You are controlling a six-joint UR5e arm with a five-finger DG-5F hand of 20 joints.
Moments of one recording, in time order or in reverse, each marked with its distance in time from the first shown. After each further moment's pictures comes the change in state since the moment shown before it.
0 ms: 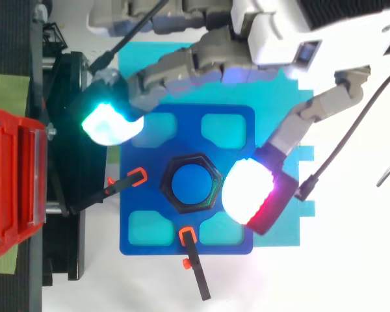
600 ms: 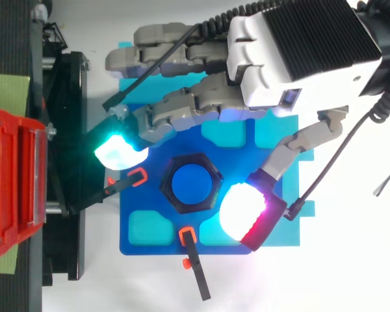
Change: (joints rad) arm 0.033 0.000 -0.122 0.118 0.054 0.031
